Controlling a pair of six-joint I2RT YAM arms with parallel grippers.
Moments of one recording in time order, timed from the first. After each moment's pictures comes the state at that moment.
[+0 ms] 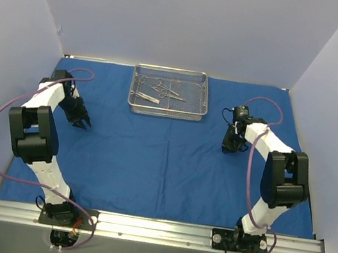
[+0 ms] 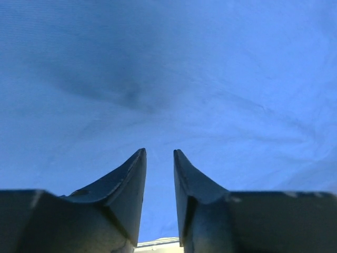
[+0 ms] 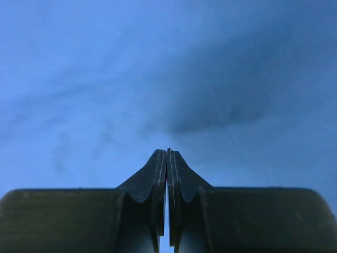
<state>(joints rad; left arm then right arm) 0.22 1.86 1.39 -0.92 0.22 -0.38 0.16 1.72 1.14 -0.64 0.04 0.44</state>
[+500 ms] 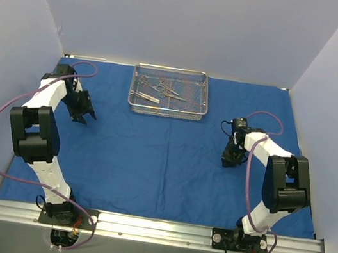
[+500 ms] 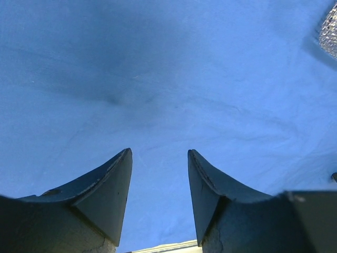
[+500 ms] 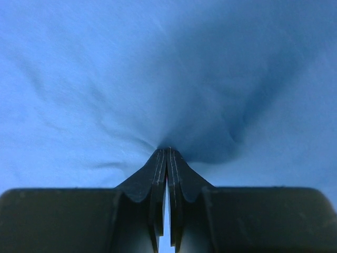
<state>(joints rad) 0.18 1.85 1.45 -0.91 0.24 -0.35 0.16 1.68 0.95 -0.64 0.07 0.53</state>
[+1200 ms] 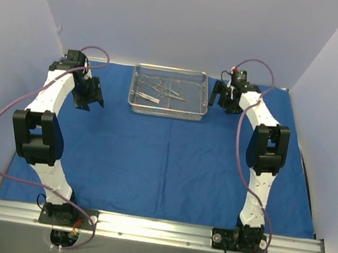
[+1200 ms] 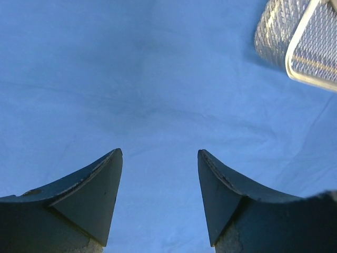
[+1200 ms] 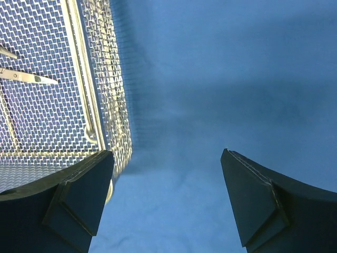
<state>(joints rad) 0.08 1.84 1.63 -0.96 0.15 -0.34 0.15 2.18 1.86 -0.63 -0.05 0.31</state>
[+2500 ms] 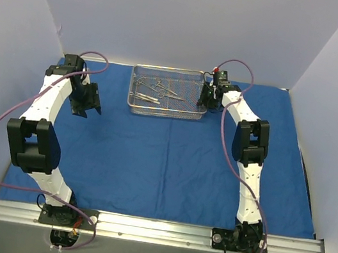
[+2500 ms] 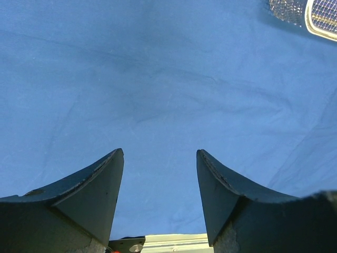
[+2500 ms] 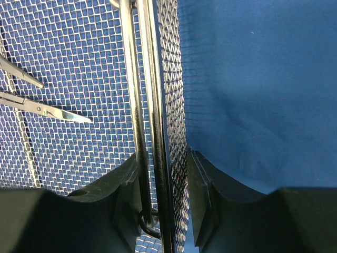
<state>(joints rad) 0.06 1.73 1.54 -1.03 0.13 -0.32 0.25 2.45 2.08 -0.55 -0.12 0.36</state>
